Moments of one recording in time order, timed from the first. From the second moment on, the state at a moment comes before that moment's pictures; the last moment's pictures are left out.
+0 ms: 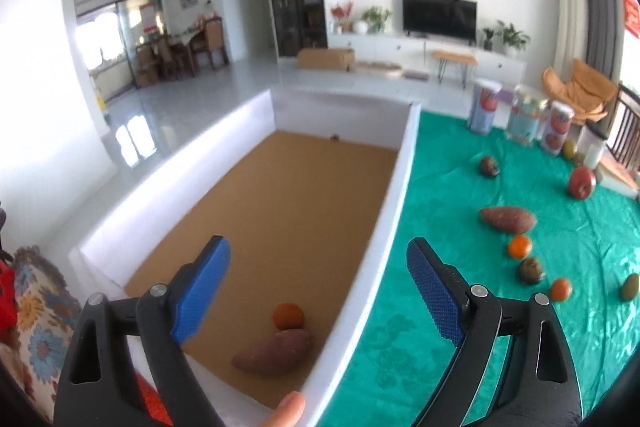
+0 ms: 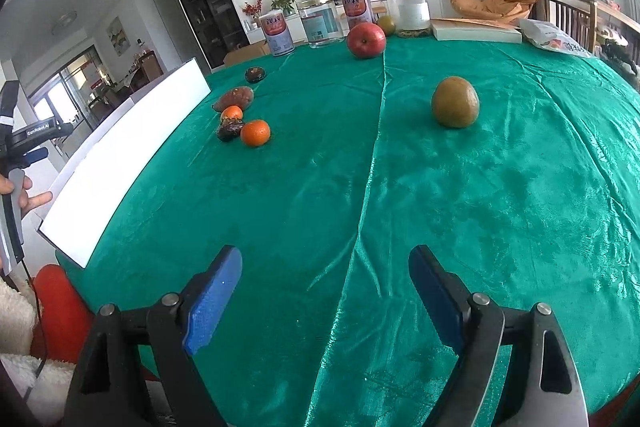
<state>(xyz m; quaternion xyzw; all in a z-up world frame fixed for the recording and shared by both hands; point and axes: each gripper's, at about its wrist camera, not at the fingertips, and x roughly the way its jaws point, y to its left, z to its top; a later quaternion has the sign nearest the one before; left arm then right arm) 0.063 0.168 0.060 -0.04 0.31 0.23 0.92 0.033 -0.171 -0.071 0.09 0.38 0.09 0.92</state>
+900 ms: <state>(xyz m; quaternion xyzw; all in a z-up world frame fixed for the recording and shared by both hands) 0.050 0.026 -0.047 -0.05 0.46 -0.03 0.88 0.032 -0.168 -0.077 0.09 0.39 0.09 0.91</state>
